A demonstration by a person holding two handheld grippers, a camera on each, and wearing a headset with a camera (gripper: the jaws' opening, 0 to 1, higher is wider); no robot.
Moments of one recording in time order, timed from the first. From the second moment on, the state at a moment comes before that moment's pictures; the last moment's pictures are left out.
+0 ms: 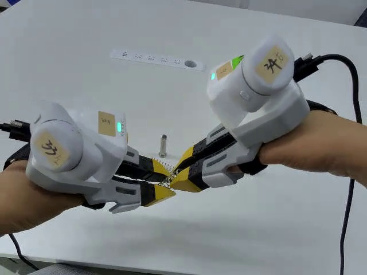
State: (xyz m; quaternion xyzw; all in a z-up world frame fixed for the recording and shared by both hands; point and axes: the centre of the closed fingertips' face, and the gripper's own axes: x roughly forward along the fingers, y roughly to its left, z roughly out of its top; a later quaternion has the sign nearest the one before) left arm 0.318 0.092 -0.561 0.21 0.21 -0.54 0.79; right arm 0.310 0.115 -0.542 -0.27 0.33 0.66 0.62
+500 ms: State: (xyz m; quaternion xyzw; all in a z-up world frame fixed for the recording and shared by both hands) left arm 0.319 0.091 -0.565 0.18 0.21 -0.54 0.79; right arm 0.309 0.111 -0.544 -0.29 0.34 0.66 0.60
